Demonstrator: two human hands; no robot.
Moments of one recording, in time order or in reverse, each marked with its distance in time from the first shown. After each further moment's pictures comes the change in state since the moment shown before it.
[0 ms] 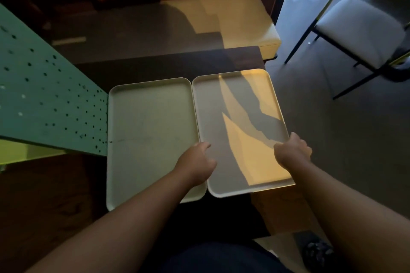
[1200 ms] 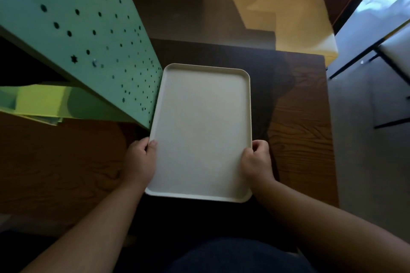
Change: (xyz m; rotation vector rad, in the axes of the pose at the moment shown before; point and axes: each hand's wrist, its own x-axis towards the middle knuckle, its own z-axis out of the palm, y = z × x) left_hand -0.056 -0.204 -0.076 -0.263 0.722 -0.238; right_hand -0.133 -0.110 0.088 0.551 -0.388 -0.215
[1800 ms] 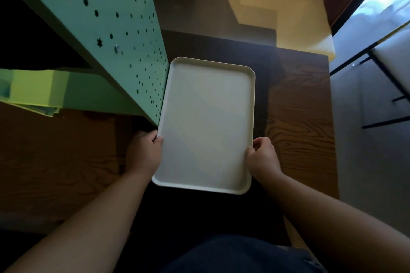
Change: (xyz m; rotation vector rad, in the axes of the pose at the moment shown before) left_hand 0.020 -0.009 0.003 0.176 -0.061 0.017; right_hand 0.010 0.000 0.005 -0.365 0.023 -0.052
